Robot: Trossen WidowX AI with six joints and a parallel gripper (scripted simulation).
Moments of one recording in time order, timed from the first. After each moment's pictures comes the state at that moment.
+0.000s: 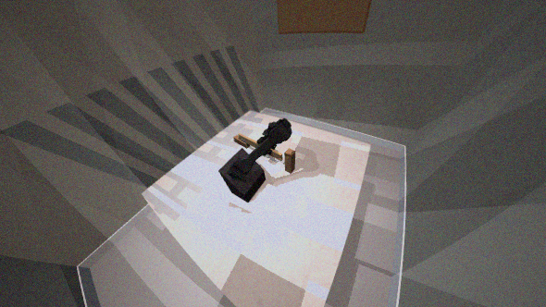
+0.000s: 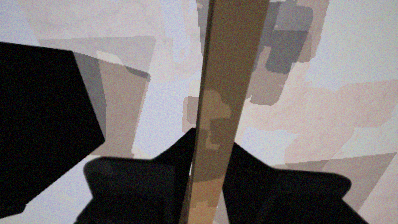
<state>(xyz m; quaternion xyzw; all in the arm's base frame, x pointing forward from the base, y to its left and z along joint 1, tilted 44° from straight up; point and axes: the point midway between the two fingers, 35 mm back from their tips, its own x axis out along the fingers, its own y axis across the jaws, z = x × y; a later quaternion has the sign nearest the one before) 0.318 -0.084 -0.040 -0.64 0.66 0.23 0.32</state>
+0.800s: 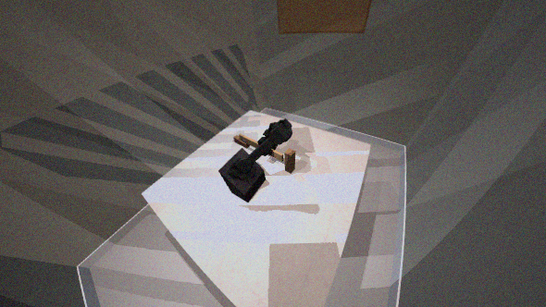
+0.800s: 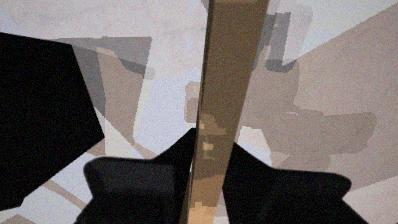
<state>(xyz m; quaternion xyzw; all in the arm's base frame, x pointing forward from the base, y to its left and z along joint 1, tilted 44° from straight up) 0.317 -0.089 -0.034 -0.64 0.66 0.23 0.32</state>
